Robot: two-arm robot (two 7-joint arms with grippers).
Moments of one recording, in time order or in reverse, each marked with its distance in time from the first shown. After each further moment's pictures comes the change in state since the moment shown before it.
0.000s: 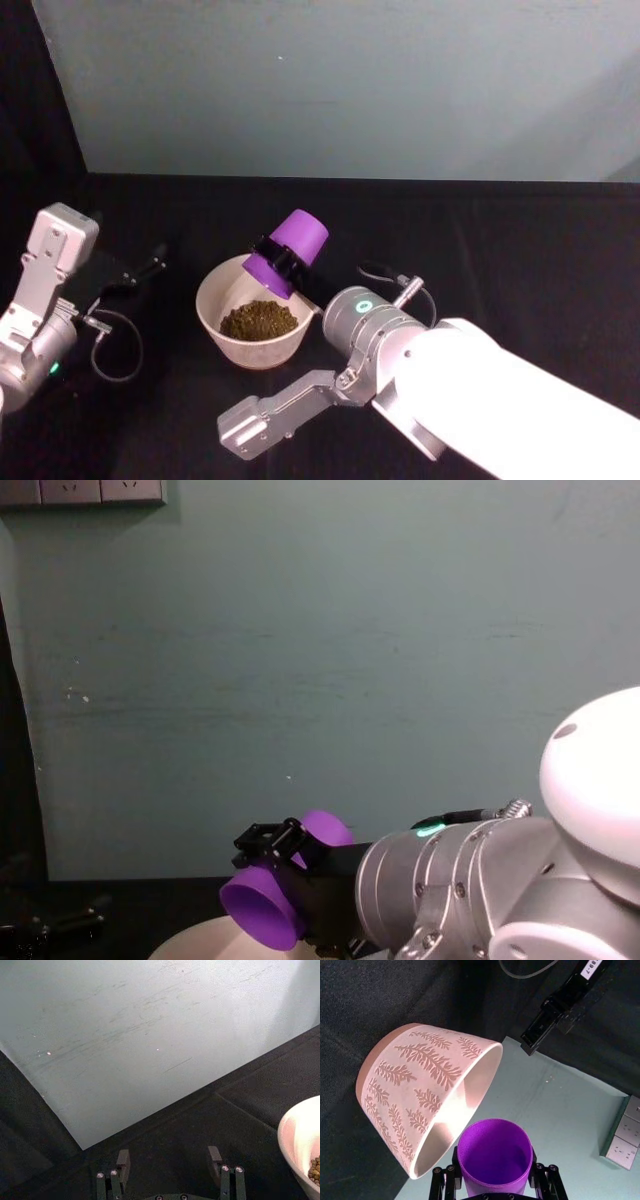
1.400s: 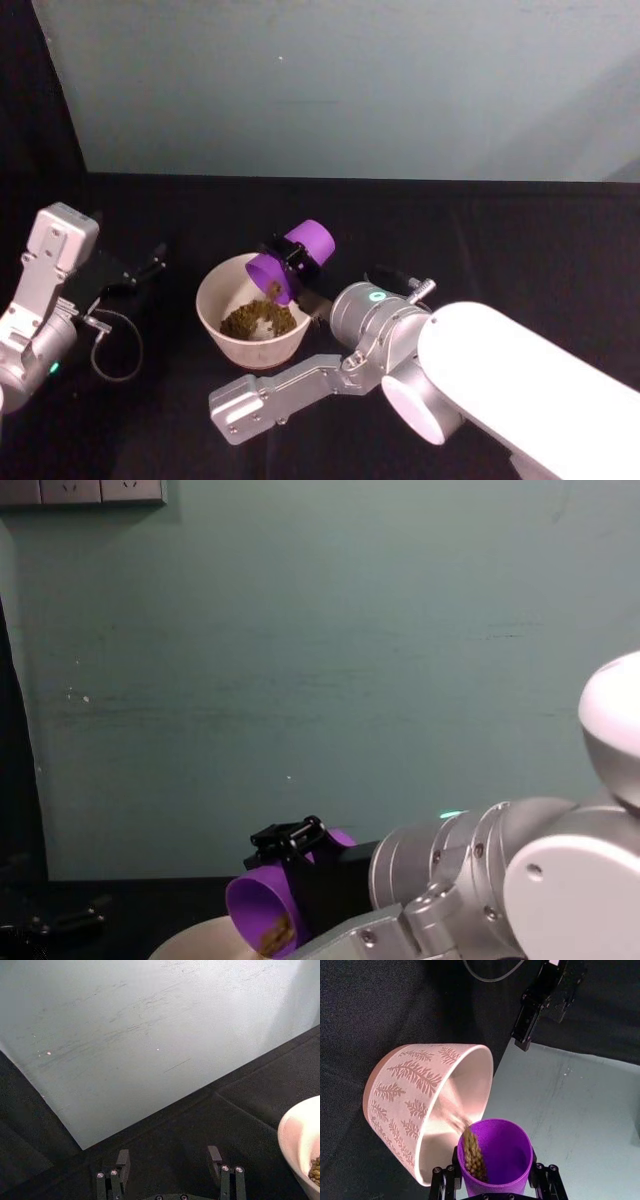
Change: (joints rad) left arm 0.000 0.000 0.000 0.000 0.000 0.000 0.000; right arm -0.033 -0.010 0.077 -0.017 0.192 0.011 0.028
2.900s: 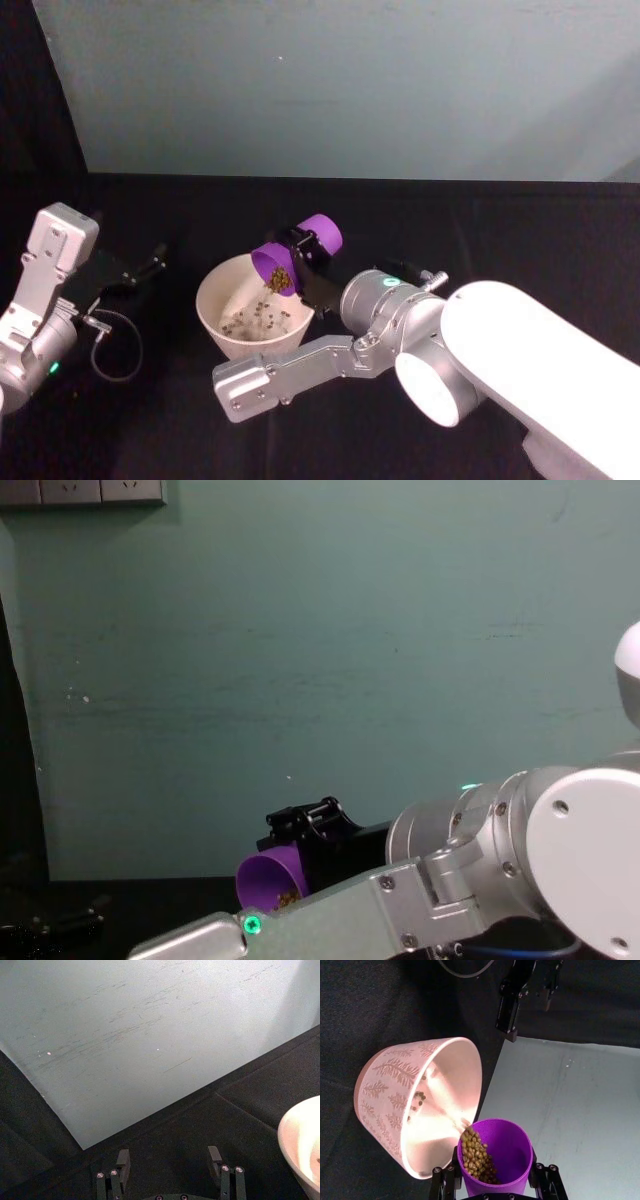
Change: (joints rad) left arm 0.000 0.000 0.000 0.000 0.000 0.000 0.000; right arm -0.008 0.006 0.050 -0.022 0.095 0.005 0.016
